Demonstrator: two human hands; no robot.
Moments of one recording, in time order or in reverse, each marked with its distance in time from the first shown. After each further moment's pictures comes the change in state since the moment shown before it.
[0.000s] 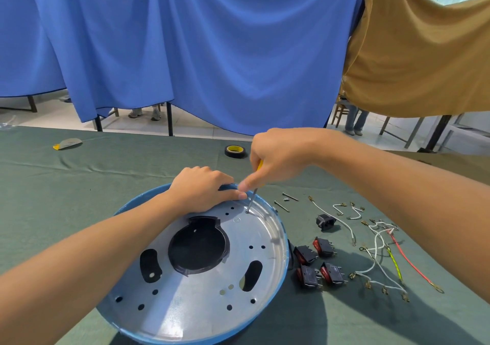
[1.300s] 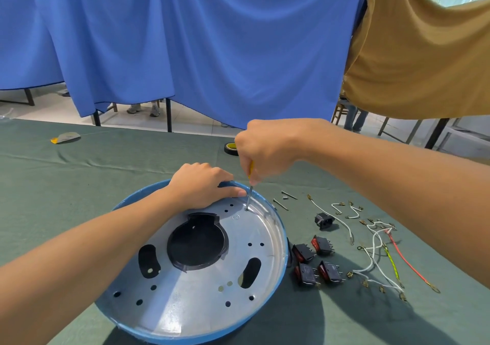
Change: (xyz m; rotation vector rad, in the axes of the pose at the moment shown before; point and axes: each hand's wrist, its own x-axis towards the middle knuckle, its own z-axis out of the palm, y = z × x) left_hand 0.000 0.000 0.000 -0.019 0.003 0.005; right_hand 0.004 -0.021 -0.014 -0.235 -0.024 -0.078
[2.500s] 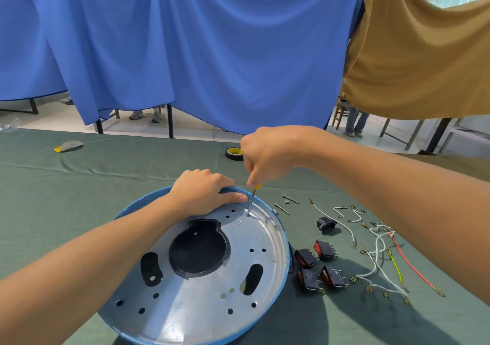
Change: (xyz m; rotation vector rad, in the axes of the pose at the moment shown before) left_hand 0.001 -0.003 0.004 0.020 0.007 -0.017; right_hand 0.001 0.001 0.001 0.098 -0.069 0.147
